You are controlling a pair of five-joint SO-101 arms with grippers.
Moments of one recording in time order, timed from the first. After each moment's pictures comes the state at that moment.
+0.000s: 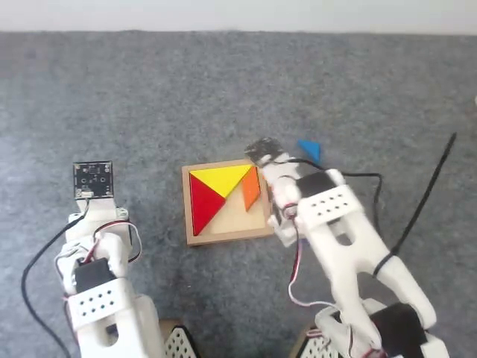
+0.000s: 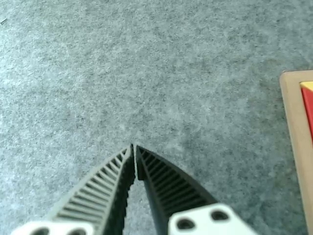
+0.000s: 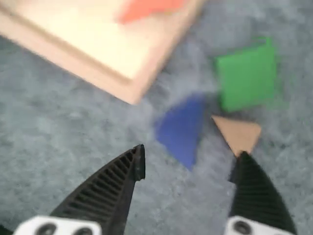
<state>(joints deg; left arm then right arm) -28.3 -69.8 85.1 44.1 -10.1 -25.4 -19.3 41.1 71.9 15.7</state>
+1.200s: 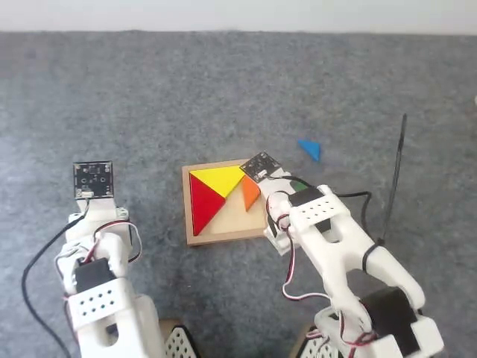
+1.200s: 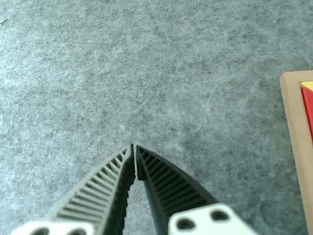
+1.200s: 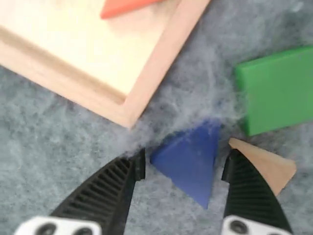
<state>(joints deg) -28.3 -69.8 85.1 44.1 -10.1 -27.5 -11.7 50.3 55.4 14.0</state>
